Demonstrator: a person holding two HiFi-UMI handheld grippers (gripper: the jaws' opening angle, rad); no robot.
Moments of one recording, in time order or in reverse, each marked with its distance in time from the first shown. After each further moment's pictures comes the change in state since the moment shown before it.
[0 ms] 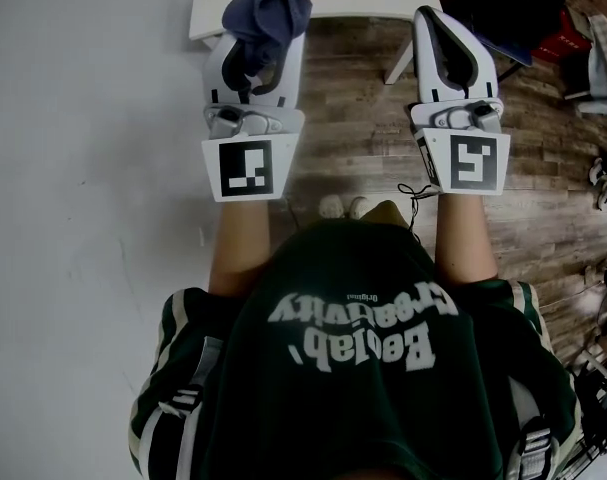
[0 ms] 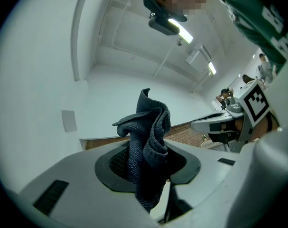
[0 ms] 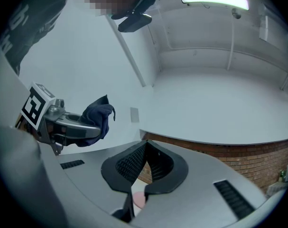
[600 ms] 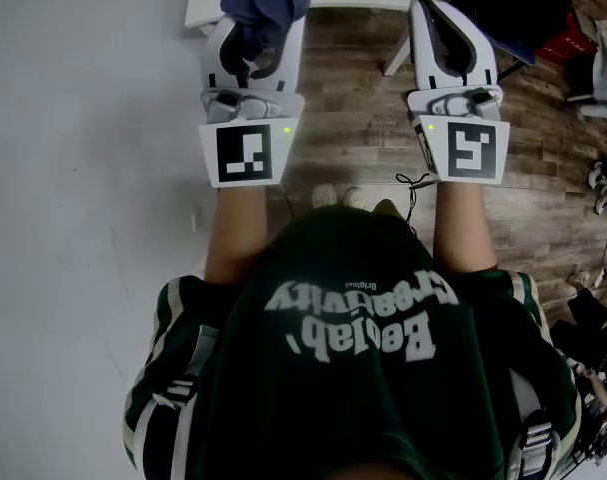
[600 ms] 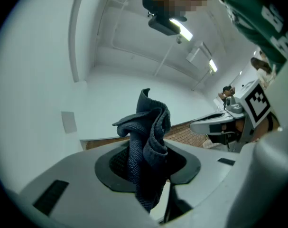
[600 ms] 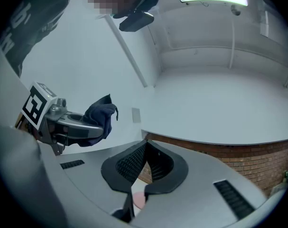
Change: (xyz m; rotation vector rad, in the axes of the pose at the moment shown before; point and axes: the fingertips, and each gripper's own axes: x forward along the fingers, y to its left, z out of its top) left arm 0.011 -0.013 -0.003 0.021 0.003 0.021; right arm 0.002 -0.008 -0.009 -0.005 -0.013 0.042
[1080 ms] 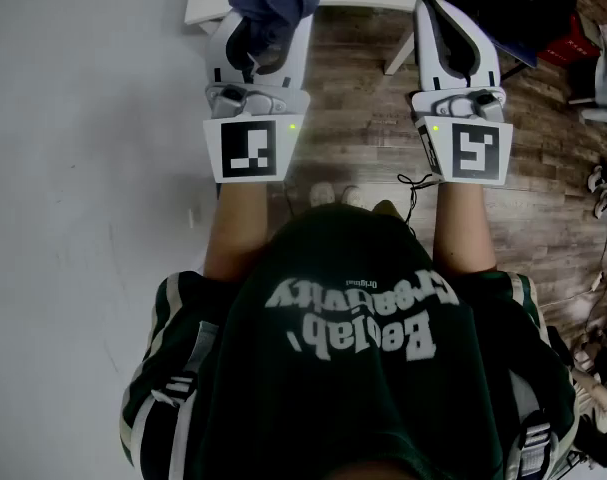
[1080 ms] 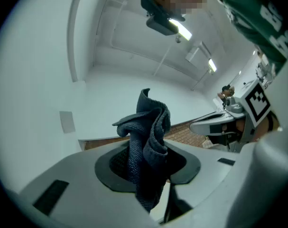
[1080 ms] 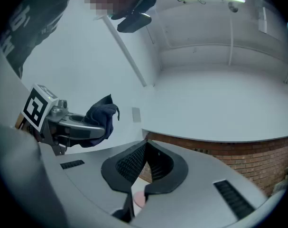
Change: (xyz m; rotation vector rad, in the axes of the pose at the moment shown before) left arm 0.014 -0.012 -0.003 -0.005 0.007 -0.006; right arm -0.001 -0.013 -0.009 0.020 0.004 0.009
